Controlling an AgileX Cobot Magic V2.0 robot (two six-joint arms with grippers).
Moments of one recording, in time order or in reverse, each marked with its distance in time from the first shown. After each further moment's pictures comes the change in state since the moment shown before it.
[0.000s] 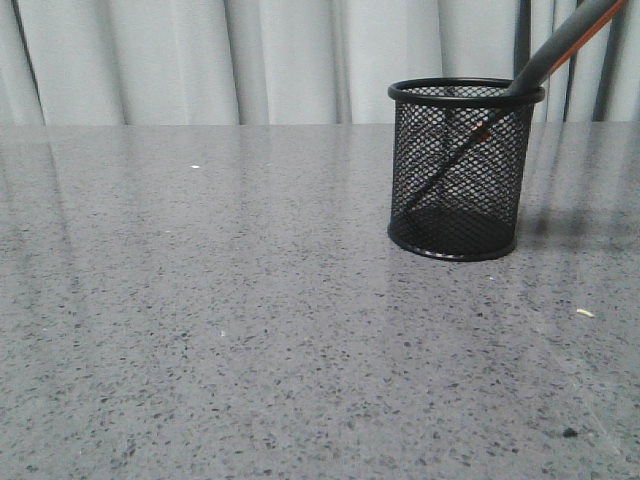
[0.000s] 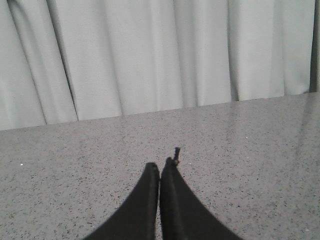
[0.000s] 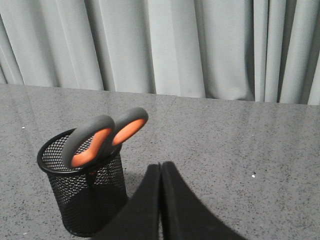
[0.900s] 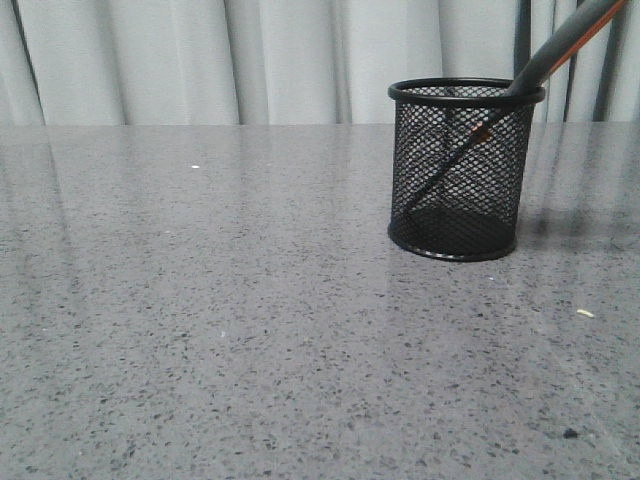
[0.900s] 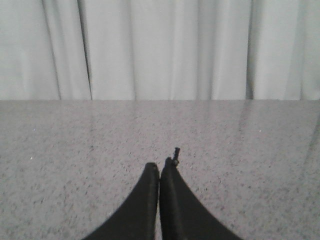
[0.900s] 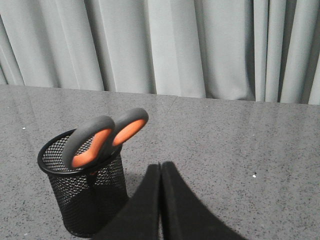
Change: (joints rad) left arm 0.083 -0.171 0.161 0.481 0.012 -0.580; right arm 0.000 0.000 0.000 0.004 0.000 0.002
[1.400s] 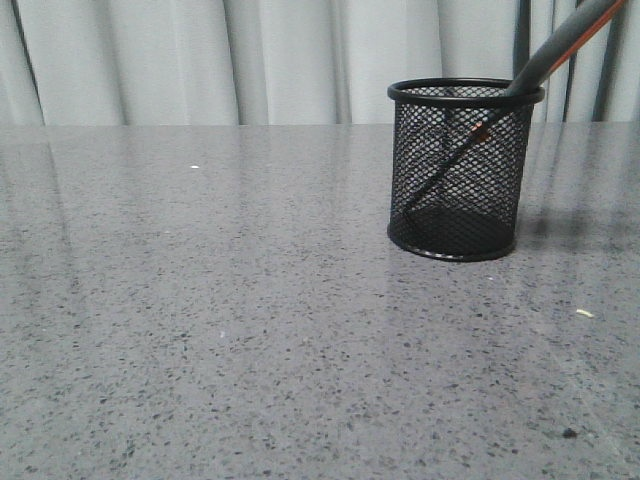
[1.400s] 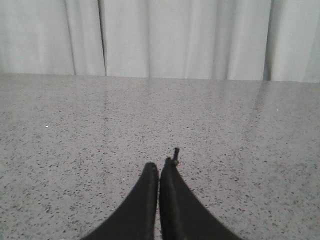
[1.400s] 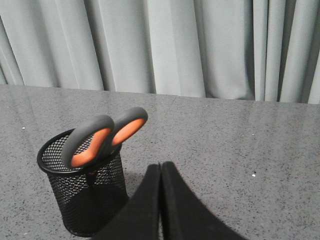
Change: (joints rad) left arm 0.058 -0.076 0.033 0.105 0.094 -0.120; right arm 0.000 0.000 0.002 0.000 0.000 0.000
